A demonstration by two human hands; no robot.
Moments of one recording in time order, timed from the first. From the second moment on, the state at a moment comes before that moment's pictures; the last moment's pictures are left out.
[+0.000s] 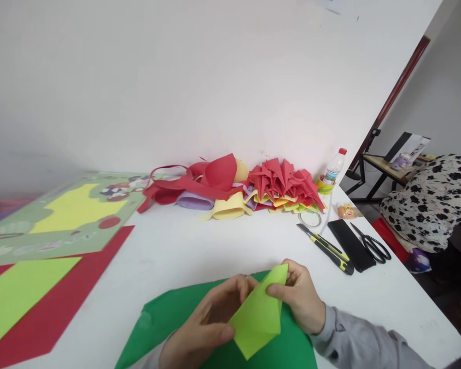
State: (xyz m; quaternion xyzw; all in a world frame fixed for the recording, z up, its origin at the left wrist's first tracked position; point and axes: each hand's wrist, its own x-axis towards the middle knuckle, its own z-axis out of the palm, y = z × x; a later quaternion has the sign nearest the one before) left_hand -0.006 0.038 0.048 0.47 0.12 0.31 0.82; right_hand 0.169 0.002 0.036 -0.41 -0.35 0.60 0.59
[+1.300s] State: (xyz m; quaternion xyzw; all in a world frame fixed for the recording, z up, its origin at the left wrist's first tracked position) left_hand -0.001 0.053 0.043 0.58 0.37 0.22 0.69; right_hand 0.175 -0.004 0.031 -0.57 -0.72 0.00 0.38
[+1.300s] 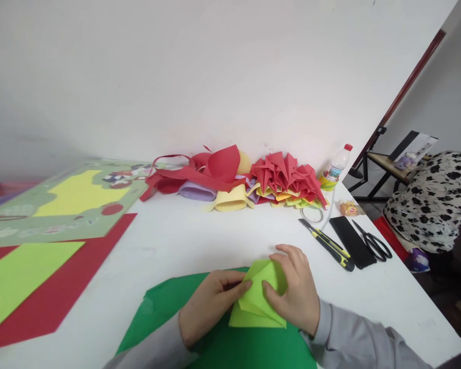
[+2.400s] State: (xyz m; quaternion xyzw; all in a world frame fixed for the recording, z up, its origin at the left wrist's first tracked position) left_hand -0.008 0.062 0.047 0.46 0.45 0.23 0.73; right_hand 0.196 0.019 0.025 -0.53 -0.57 0.41 0.47
